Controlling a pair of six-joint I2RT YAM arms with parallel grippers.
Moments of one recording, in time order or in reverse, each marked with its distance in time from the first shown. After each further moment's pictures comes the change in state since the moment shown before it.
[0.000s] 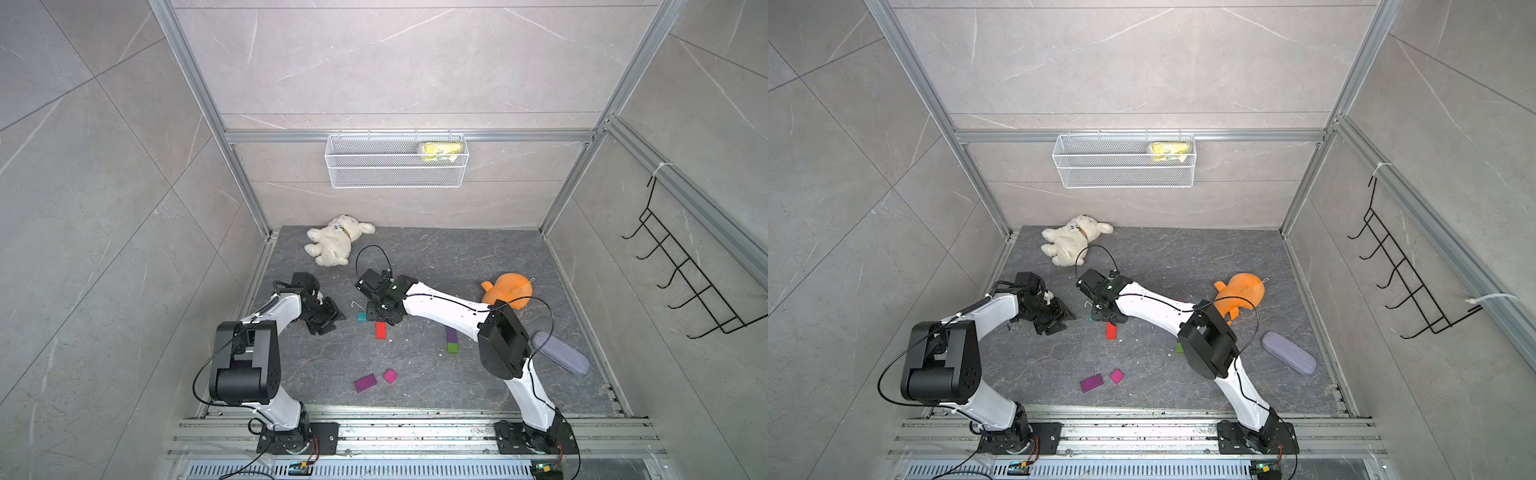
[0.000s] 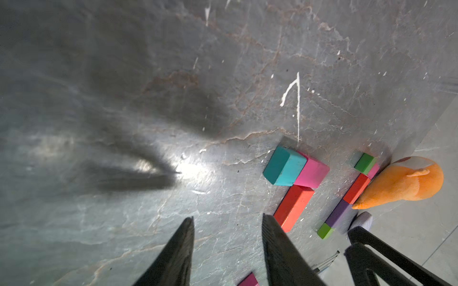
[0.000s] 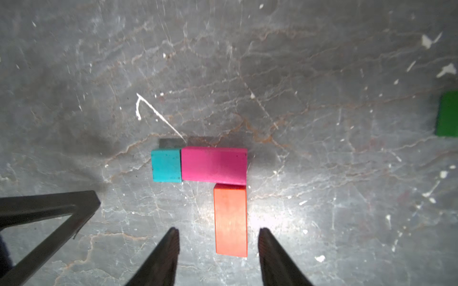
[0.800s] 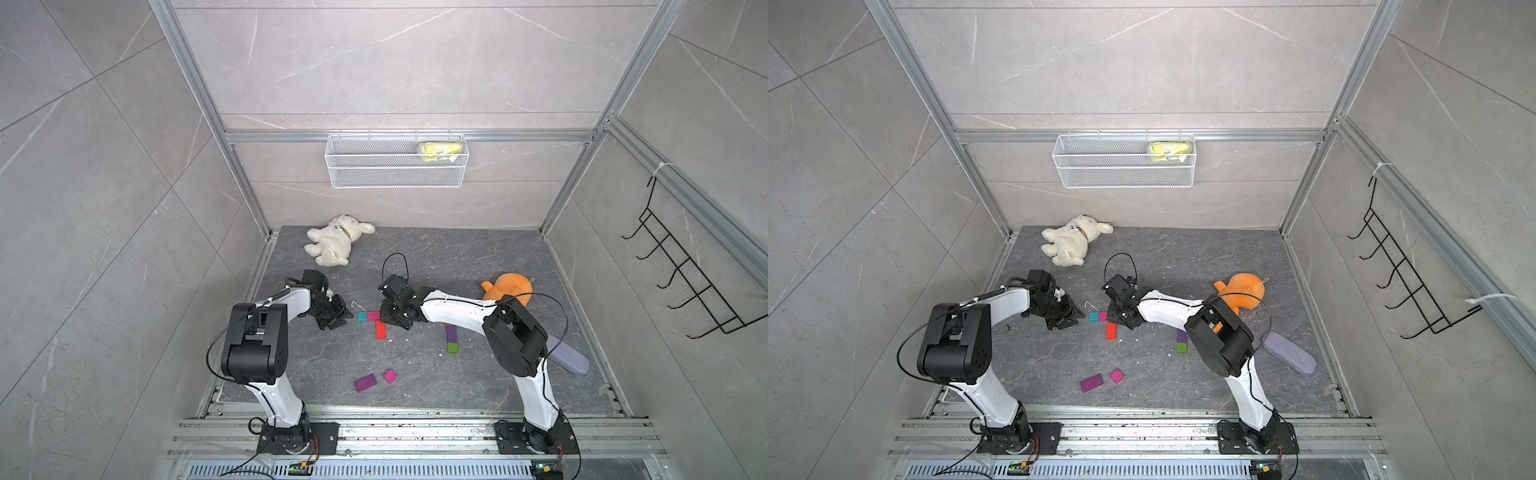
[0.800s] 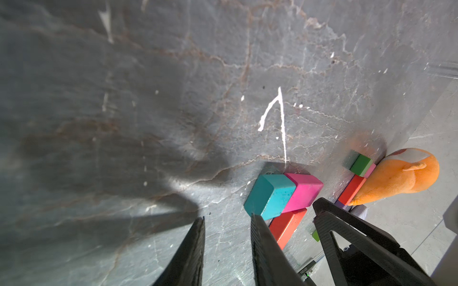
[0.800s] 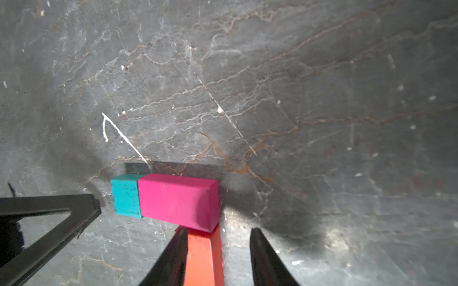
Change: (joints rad) left arm -0.048 0.130 0.049 0.077 0.053 -0.011; right arm -0.086 -0.093 -0.383 0.426 -0.145 0.008
